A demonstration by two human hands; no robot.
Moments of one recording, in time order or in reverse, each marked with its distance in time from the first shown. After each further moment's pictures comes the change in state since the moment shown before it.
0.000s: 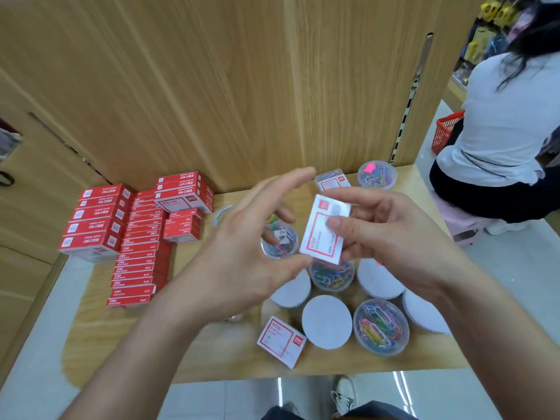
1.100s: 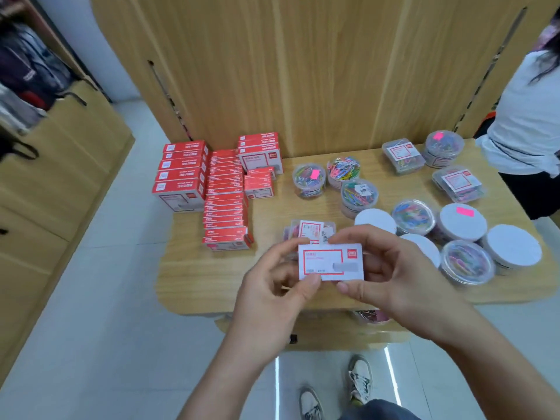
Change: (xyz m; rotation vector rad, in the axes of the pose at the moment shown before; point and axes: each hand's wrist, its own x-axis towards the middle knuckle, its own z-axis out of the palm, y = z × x) left_hand -0.167 -0.044 -0.006 -0.630 0.254 -0.500; right_hand -0.068 0.054 0.142 -0.165 -0.037 -0.020
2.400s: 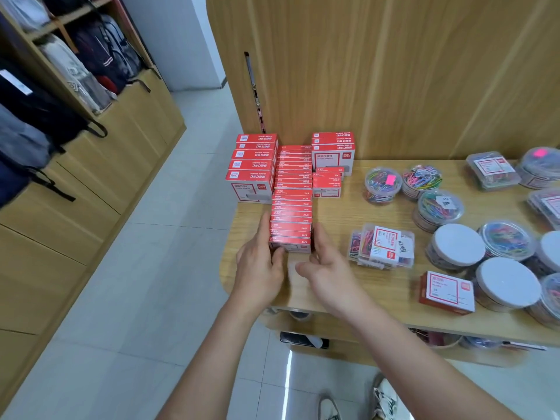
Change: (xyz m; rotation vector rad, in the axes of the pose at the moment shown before) left_hand 0.046 -0.069 -0.113 0.674 0.285 0.134; right_hand 0.096 0.052 0.147 -0.031 -0.004 -0.008
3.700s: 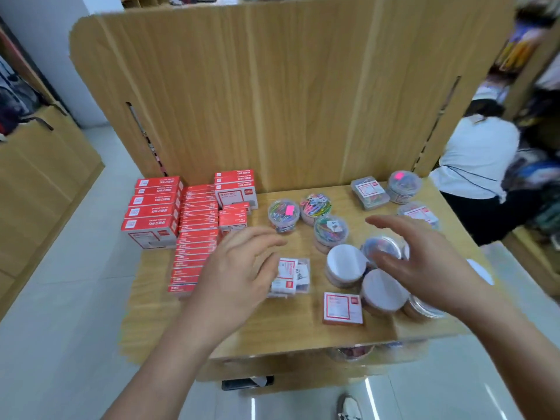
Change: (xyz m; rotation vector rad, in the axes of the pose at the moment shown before) left_hand 0.025 0.121 0.017 0.000 -0.109 0.453; right_hand -0.068 -0.056 -0.225 -0.946 0.354 -0.095
